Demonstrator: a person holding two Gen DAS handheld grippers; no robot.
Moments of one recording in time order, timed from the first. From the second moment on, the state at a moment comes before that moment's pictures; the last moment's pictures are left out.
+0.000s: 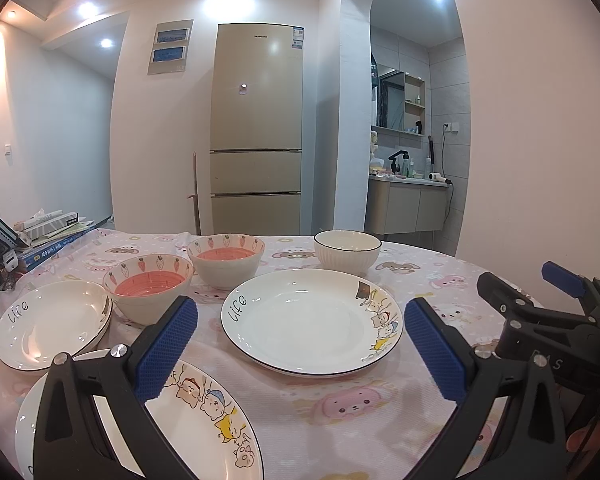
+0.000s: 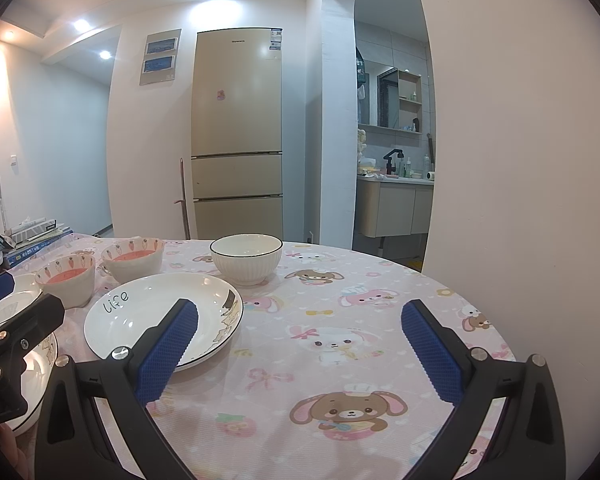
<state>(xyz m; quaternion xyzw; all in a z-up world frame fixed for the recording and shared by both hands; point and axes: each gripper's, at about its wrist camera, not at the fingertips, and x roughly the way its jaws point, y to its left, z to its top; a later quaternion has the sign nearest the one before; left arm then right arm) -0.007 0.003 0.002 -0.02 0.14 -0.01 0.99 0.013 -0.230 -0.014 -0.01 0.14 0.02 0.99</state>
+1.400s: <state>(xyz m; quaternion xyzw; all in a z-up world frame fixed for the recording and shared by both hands) -0.121 0.112 0.036 -0.01 0.13 0.07 0.99 -0.104 -0.161 0.047 -0.01 0.12 0.09 0.99</state>
